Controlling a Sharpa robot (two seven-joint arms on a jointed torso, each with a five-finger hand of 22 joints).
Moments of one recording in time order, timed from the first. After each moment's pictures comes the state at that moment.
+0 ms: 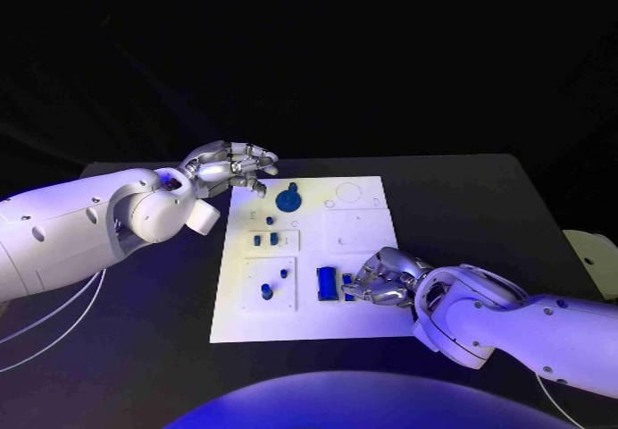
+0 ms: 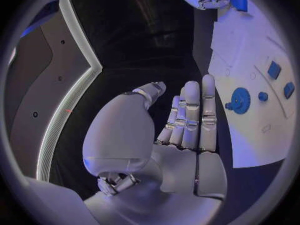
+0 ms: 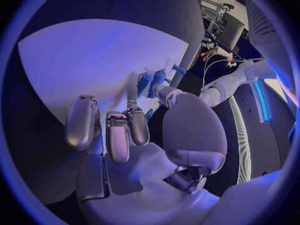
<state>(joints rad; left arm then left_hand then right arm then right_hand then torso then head) 1.19 -0.89 -0.03 1.41 -0.20 0.02 0.22 1.30 -0.15 0.44 0.13 0.33 0.58 0.17 0.55 0.41 0.88 0.14 0.51 0.13 1.08 0.06 1.11 0.50 0.17 1.06 0.16 0.41 1.08 1.00 -0.91 -0.16 1.88 -1.18 -0.47 -0.52 0.99 -0.26 0.56 0.26 0.09 1.03 0.05 0.36 0.75 1.45 -0.03 1.39 1.31 1.46 -0.08 1.57 1.31 0.08 1.46 0.02 1.16 1.31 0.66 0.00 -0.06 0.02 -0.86</state>
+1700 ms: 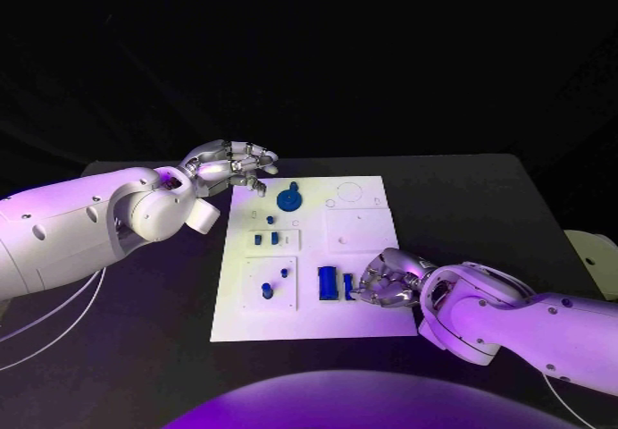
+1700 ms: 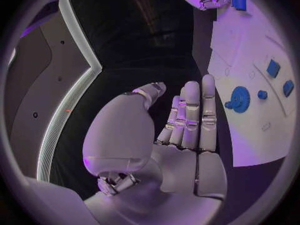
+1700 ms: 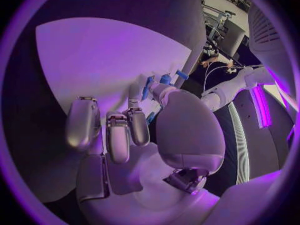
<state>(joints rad) 1.19 -0.89 -0.03 1.41 -0.21 0.02 0.22 1.30 -0.15 0.44 0.13 0.34 0.58 0.17 0.55 0.41 0.88 0.14 0.52 0.13 1.08 0.06 1.11 0.50 0.17 1.06 0.16 0.41 1.08 1.00 -0.92 -0.16 1.86 -1.21 -0.40 -0.49 1.11 -0.24 0.50 0.27 0.07 1.05 0.04 0.37 0.78 1.45 -0.03 1.39 1.31 1.47 -0.09 1.57 1.31 0.08 1.46 0.02 1.17 1.31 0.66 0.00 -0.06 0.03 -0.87</state>
